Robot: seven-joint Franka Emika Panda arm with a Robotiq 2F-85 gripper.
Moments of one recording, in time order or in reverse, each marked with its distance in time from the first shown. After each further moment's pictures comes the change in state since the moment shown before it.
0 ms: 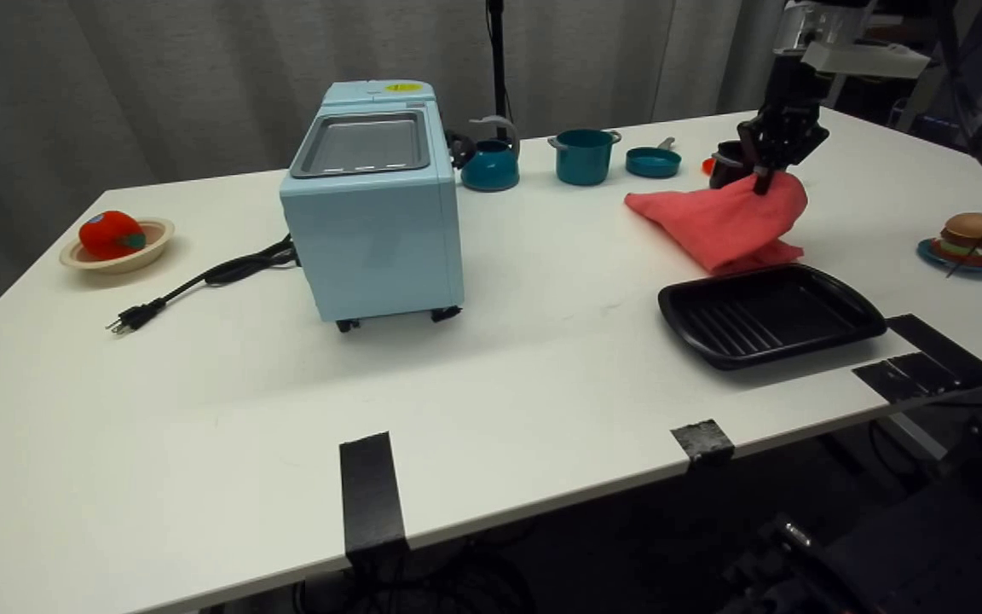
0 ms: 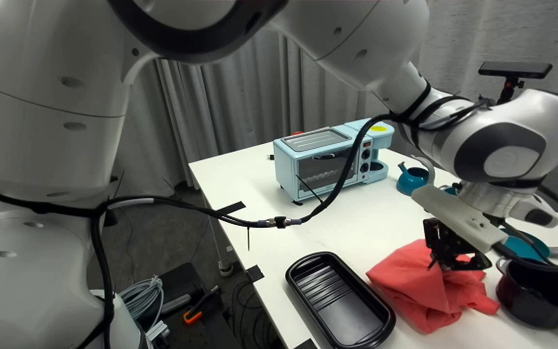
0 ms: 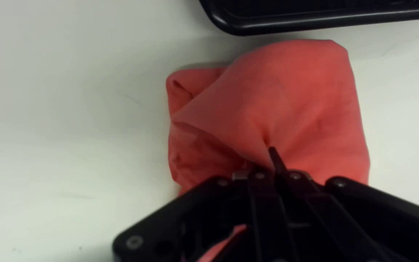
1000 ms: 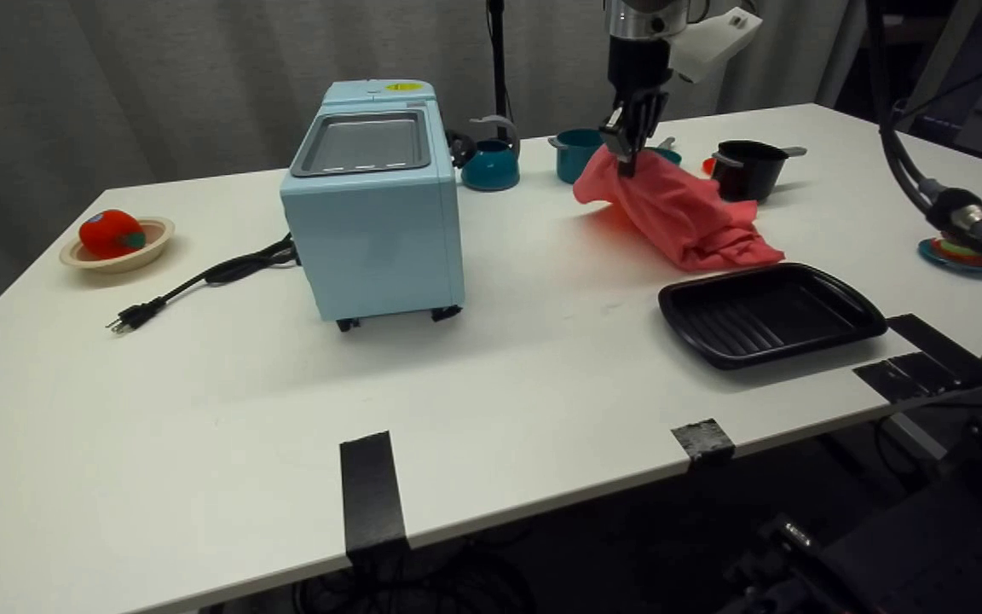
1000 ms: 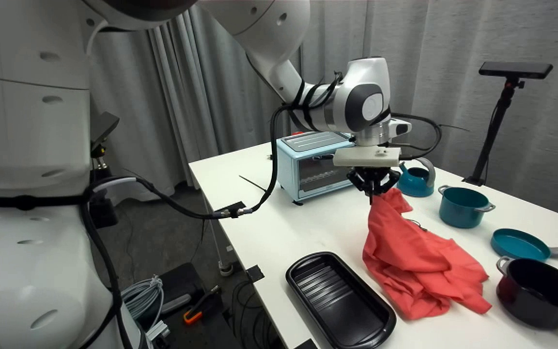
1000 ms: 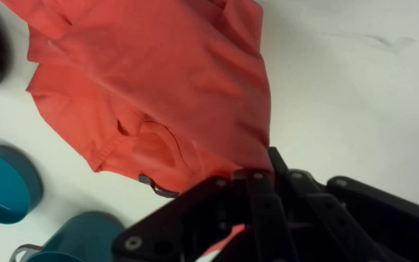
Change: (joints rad) arm 0.299 -0.178 0.122 -0.228 -0.368 0.349 -0.022
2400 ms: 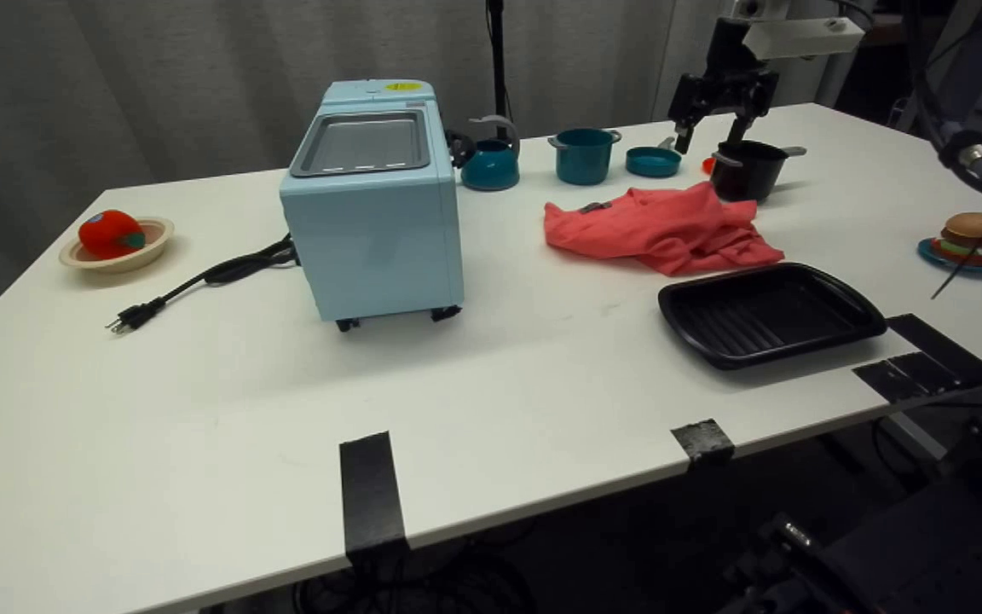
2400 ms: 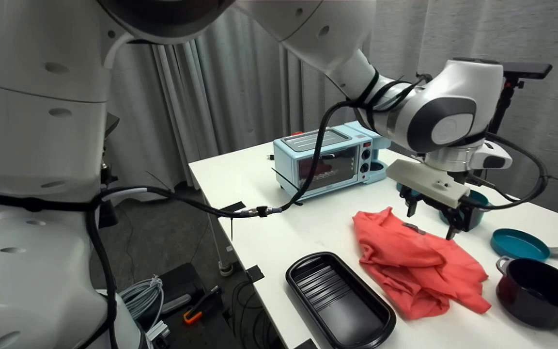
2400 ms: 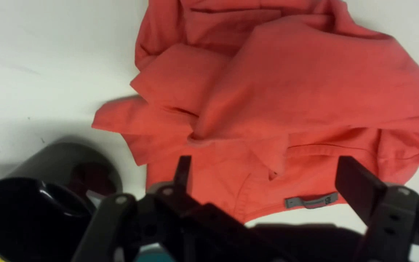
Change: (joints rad) arm -0.199 0.092 -0.075 0.140 0.293 -0.082 0.055
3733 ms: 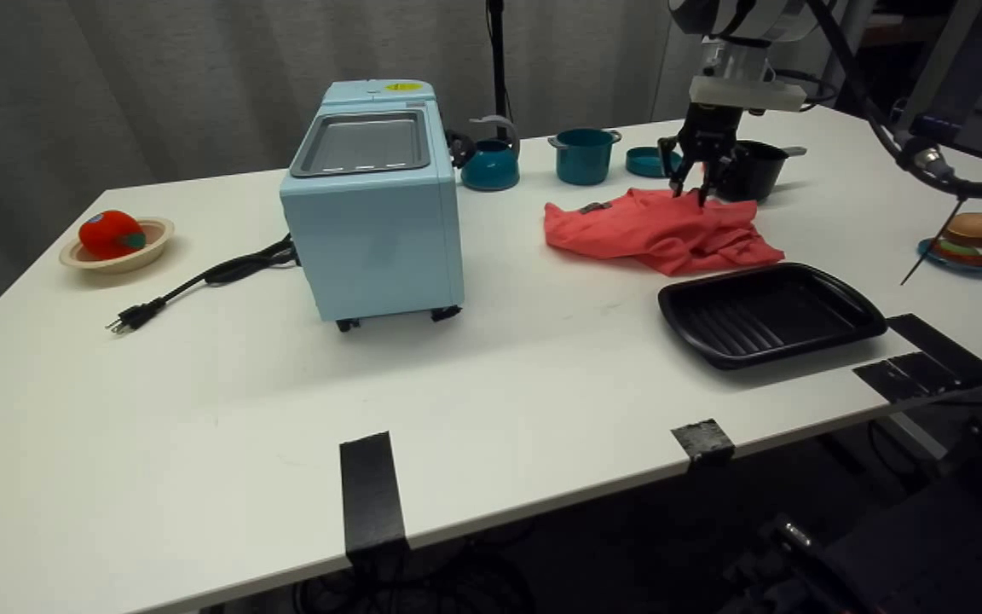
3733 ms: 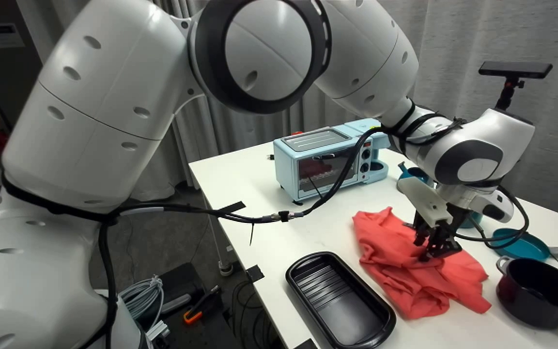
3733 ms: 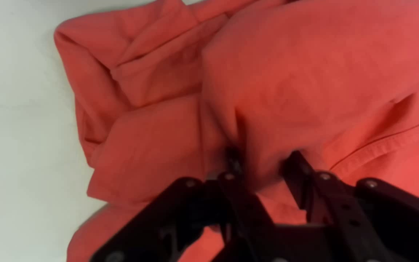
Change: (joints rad) arm -0.023 0.293 -0.012 0.300 0.135 -0.243 0.359
